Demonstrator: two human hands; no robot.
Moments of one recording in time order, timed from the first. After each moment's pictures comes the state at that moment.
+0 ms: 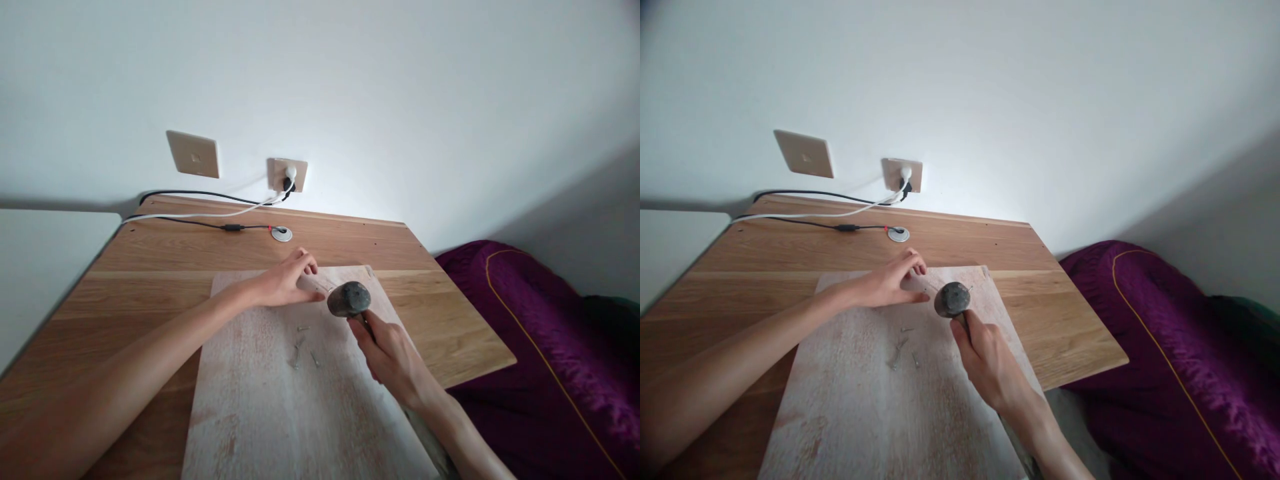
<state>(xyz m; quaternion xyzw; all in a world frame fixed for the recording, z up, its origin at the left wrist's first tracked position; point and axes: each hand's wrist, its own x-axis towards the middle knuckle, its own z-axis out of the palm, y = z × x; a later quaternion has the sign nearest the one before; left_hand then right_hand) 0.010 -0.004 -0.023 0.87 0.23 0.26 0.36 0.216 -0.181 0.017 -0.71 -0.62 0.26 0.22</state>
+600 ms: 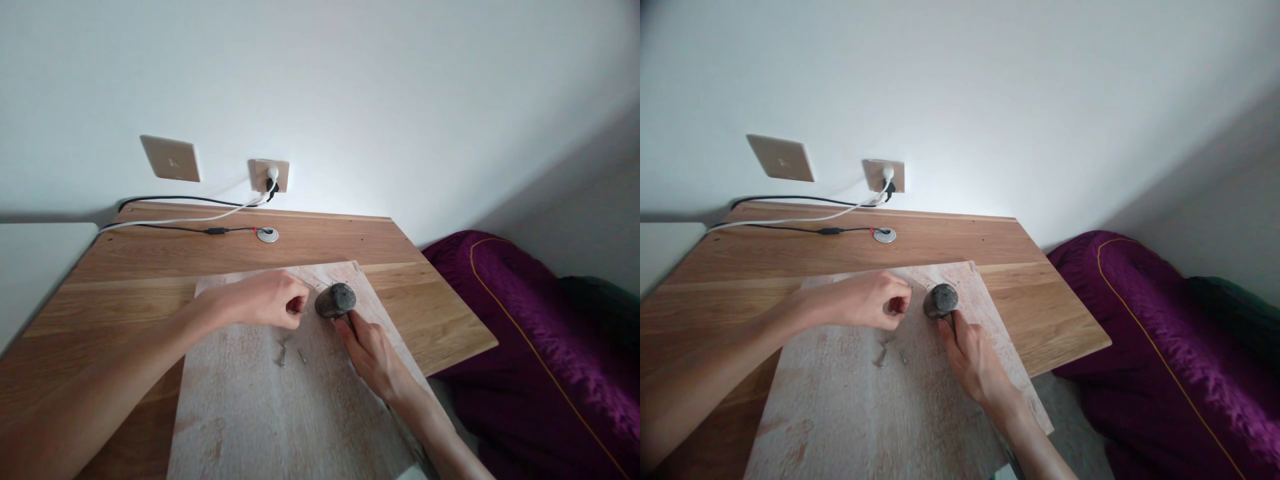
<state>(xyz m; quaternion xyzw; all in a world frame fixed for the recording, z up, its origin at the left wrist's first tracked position) 0.006 -0.034 0.023 0.95 0.17 0.09 0.26 0.220 -0.192 -0.002 -0.70 -0.61 0.25 0.27</state>
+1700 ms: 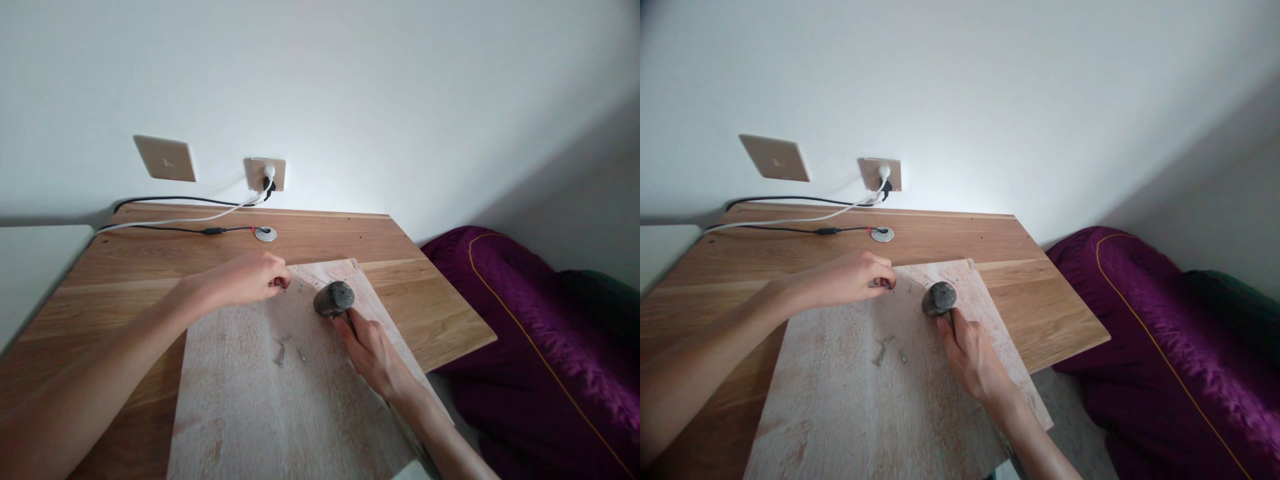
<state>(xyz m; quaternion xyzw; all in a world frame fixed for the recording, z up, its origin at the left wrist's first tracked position) -0.012 -0.006 0.033 0.95 0.20 0.07 0.22 0.220 -0.193 -0.002 -0.69 -0.61 0.26 0.28</state>
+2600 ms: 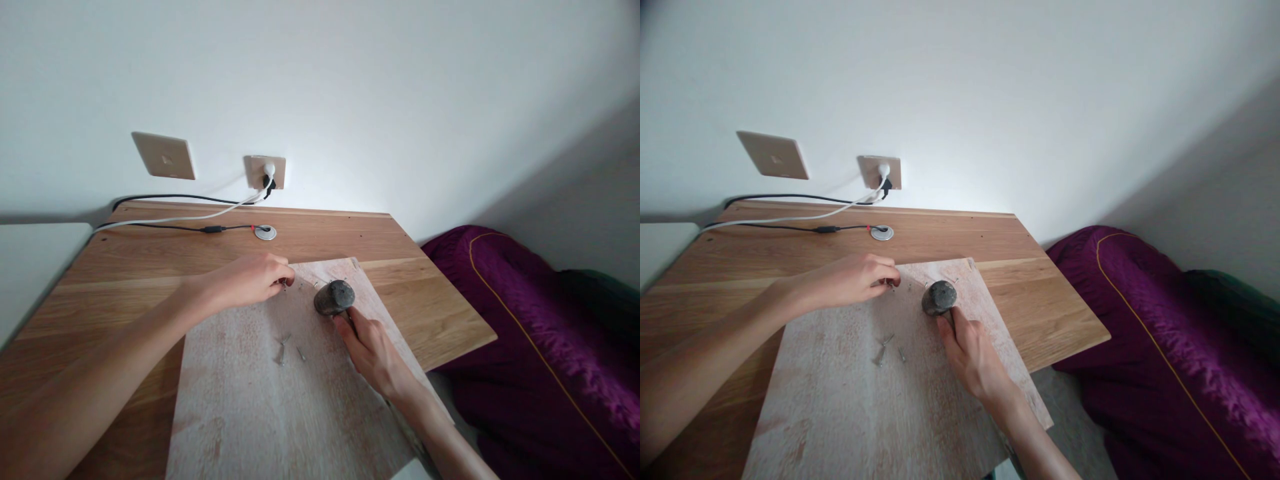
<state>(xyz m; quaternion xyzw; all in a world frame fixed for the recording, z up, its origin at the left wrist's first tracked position) -0.009 -0.007 0.022 0.96 0.19 0.09 0.18 0.221 -0.193 -0.002 -0.70 -0.61 0.26 0.28</state>
